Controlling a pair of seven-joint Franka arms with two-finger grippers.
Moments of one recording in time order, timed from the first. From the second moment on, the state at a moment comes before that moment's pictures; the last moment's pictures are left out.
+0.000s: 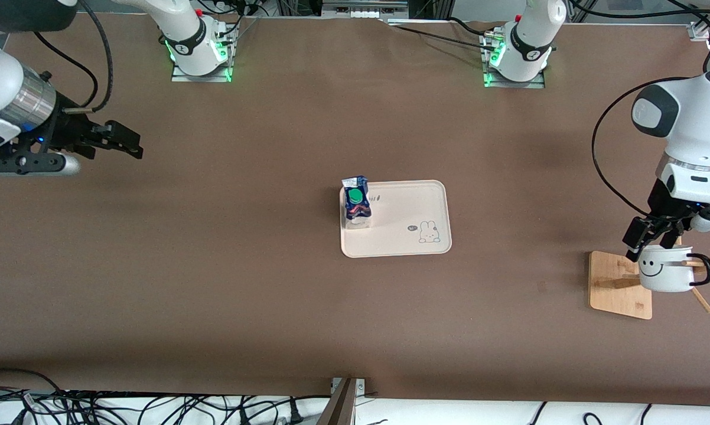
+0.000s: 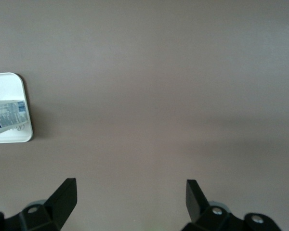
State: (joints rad) left arm 0.11 0.16 0.02 -2.16 -0.10 2.95 -0.23; right arm 0.65 0.07 -0.55 -1.57 0.10 1.58 0.11
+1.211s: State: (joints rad) left arm 0.11 0.19 0.01 -2.13 -0.19 2.96 -0.23; right arm 0.03 0.04 0.00 -1.62 0.03 1.59 -0.02
